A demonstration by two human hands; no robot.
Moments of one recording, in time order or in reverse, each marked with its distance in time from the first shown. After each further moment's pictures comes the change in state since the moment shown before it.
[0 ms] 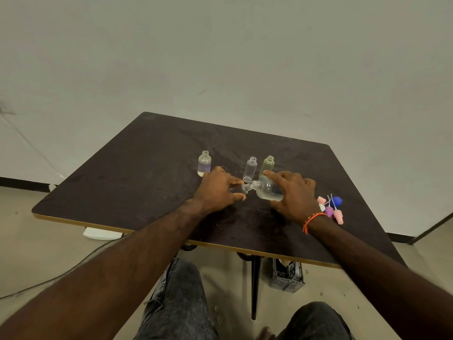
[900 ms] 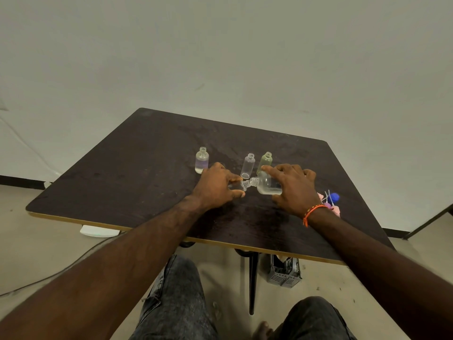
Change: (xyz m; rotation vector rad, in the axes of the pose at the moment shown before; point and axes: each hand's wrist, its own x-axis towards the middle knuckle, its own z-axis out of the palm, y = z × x) left_hand 0.002 -0.002 0.002 0.012 -0.003 0.021; right_hand 0.003 0.001 -0.010 -0.091 -0.004 -0.024
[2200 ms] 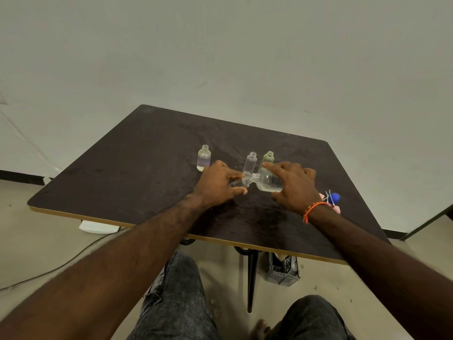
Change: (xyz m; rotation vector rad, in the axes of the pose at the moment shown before) left_hand -0.002 -0.004 0.003 -0.106 0.071 -0.005; right_hand 0.005 -0.006 -0.004 0.019 0.000 0.007
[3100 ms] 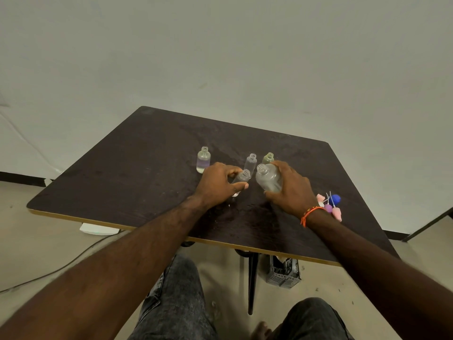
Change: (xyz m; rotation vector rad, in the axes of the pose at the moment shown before) left_hand 0.004 0.006 0.001 -0.184 0.075 0.020; right_hand -0.002 -0.006 0.004 0.362 0.000 0.107
